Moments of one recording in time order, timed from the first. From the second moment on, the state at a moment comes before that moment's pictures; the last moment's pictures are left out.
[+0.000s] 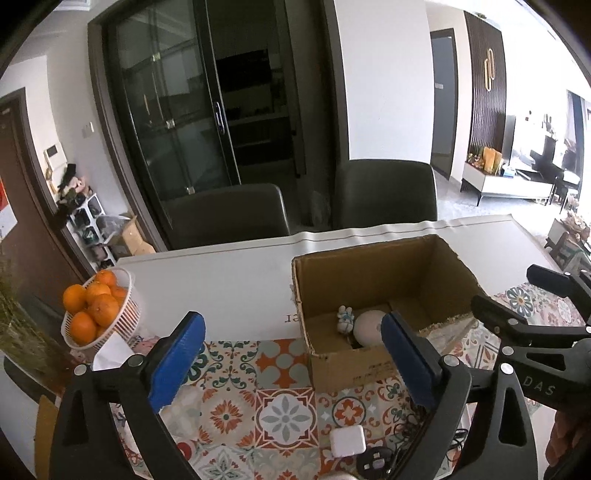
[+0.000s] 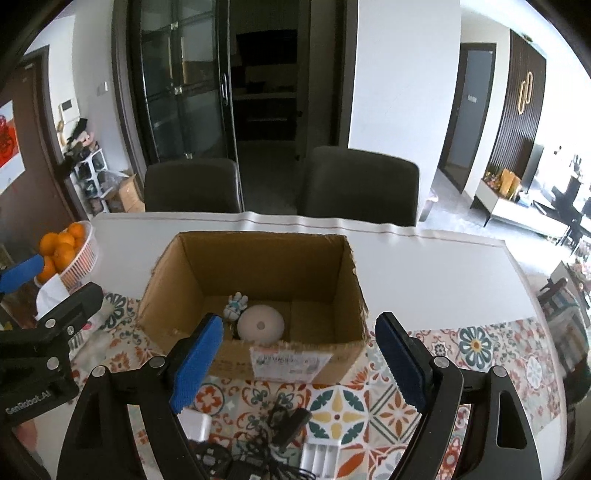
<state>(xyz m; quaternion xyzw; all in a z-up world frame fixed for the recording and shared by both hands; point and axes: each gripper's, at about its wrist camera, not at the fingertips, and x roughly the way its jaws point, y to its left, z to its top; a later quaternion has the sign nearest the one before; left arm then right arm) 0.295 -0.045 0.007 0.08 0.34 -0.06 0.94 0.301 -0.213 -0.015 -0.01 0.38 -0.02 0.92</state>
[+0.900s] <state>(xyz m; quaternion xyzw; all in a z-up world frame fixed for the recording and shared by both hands) 0.199 -0.017 -0.034 0.07 0.36 -0.10 0.93 0.192 -0.182 -0.036 -0.02 0.36 -0.01 0.93</state>
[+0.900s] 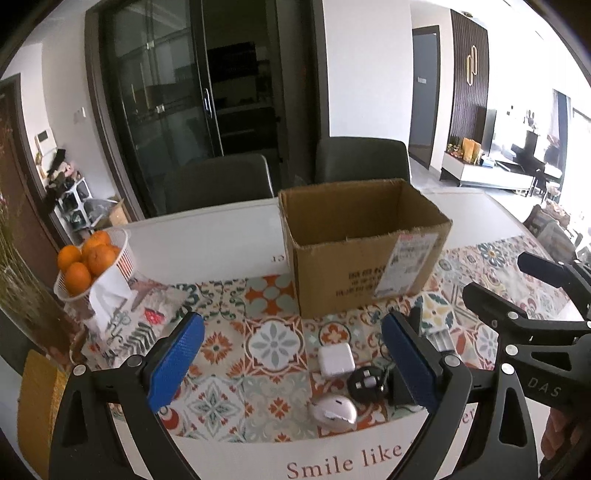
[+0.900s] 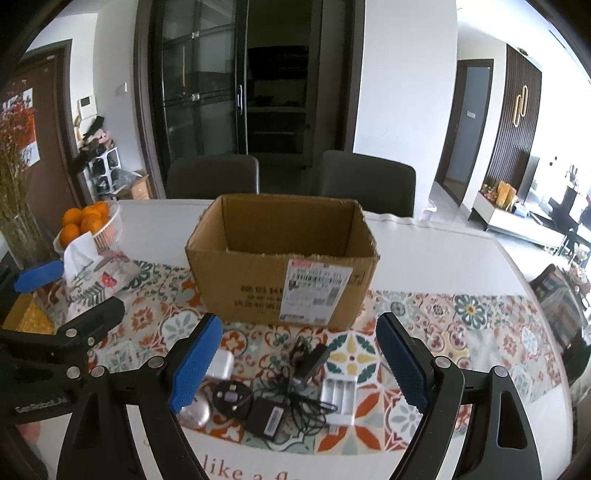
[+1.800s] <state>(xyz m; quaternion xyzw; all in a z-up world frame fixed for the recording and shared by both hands) 0.185 -0.017 -0.145 0.06 0.46 -0.17 0.87 0.166 -0.183 -0.134 0.01 0.48 -0.02 0.88</state>
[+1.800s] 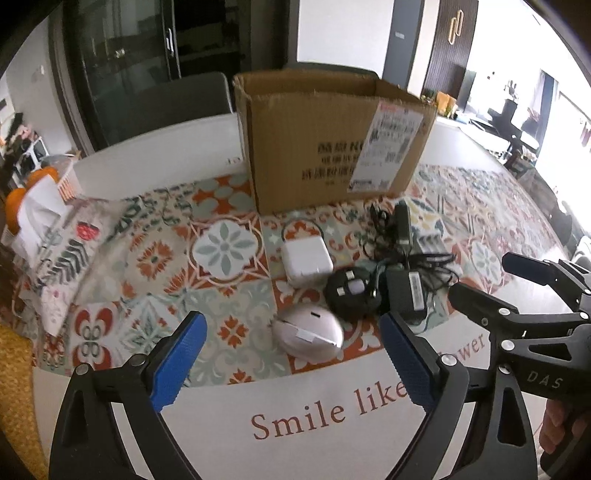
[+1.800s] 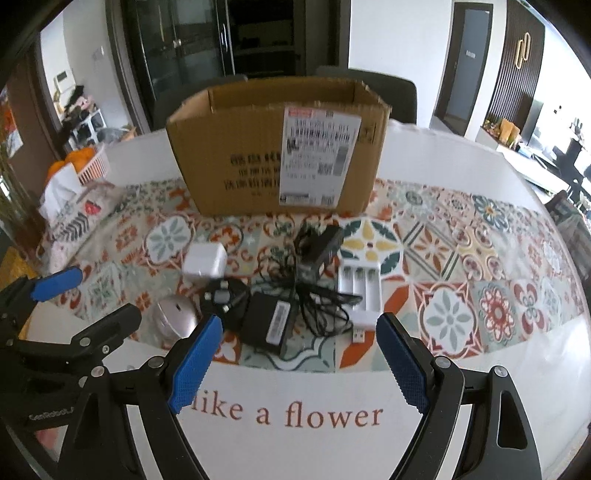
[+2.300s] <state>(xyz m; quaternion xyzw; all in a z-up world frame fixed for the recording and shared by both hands) 0.208 -0.038 -0.200 0.10 0.51 -0.20 0.83 0.173 -0.192 -0.191 0.02 0.55 -0.04 0.84</state>
